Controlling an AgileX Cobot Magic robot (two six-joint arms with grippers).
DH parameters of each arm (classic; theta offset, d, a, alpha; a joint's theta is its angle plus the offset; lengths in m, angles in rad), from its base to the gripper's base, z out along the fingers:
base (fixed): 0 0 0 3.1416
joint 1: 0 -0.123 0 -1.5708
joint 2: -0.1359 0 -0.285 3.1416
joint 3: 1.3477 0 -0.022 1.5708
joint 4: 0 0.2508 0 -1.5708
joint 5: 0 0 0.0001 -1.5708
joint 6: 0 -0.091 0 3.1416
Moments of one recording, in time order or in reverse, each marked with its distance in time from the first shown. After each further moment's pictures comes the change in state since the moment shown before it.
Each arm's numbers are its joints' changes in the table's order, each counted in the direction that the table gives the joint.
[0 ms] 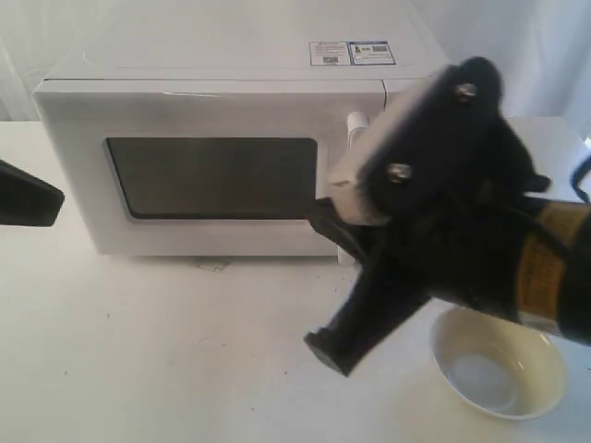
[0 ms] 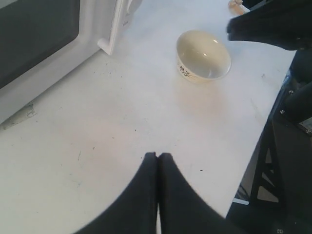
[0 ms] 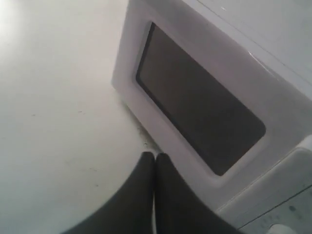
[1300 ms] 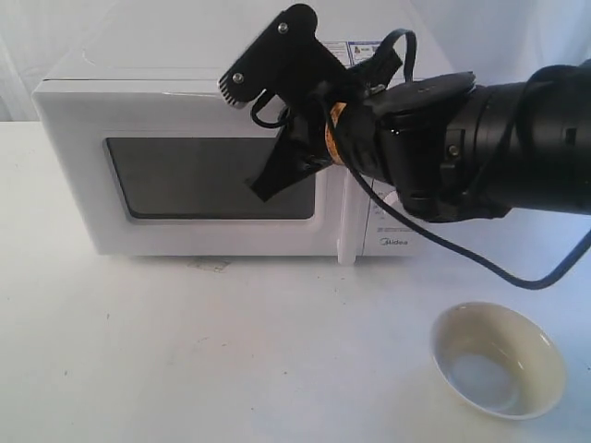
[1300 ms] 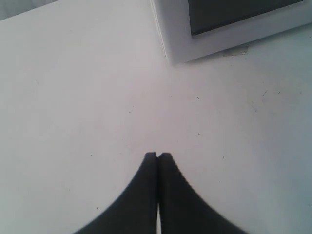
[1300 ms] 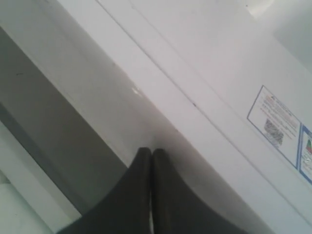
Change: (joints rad) left arm 0.000 0.616 0.000 0.799 0.003 0.674; right arm 0.203 -0.559 -0.388 -0.680 0.097 -0.510
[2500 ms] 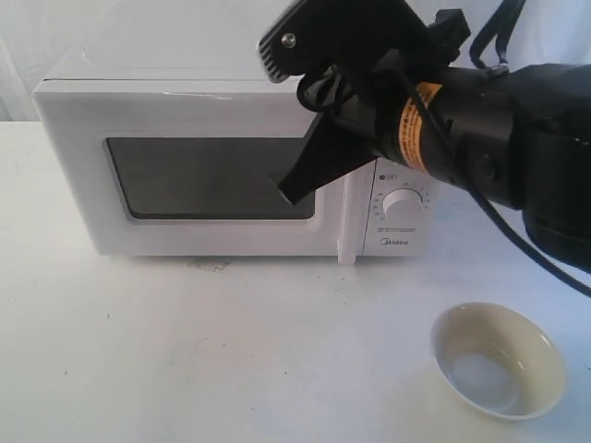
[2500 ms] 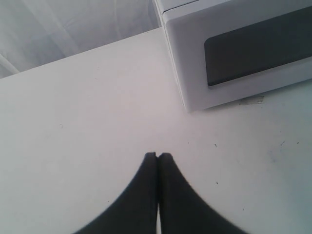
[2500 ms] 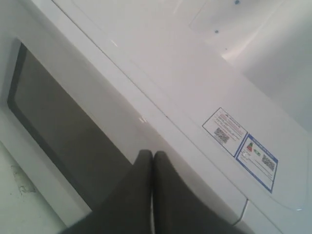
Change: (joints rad) left arm 0.000 0.000 0.000 0.006 -0.174 0.002; right arm -0.085 0.294 0.151 0.045 0.027 0.039
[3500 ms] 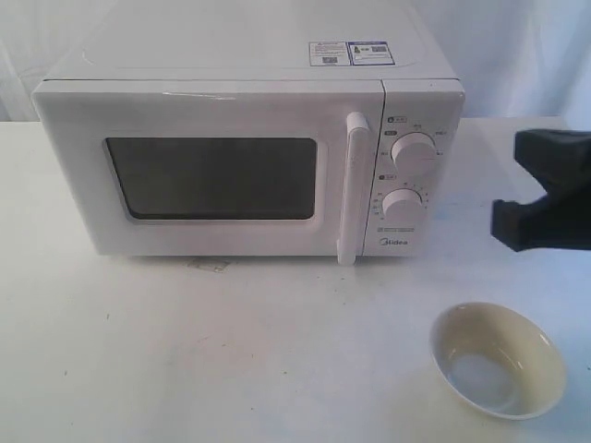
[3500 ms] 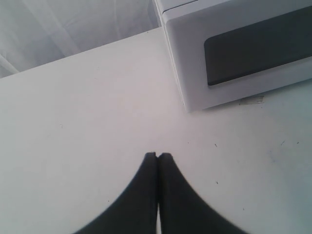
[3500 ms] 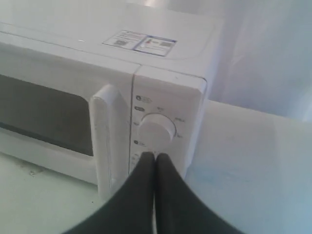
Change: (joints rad) left arm 0.000 0.000 0.000 0.000 0.000 0.000; right arm 0.114 0.569 0.373 0.381 0.086 -0.058
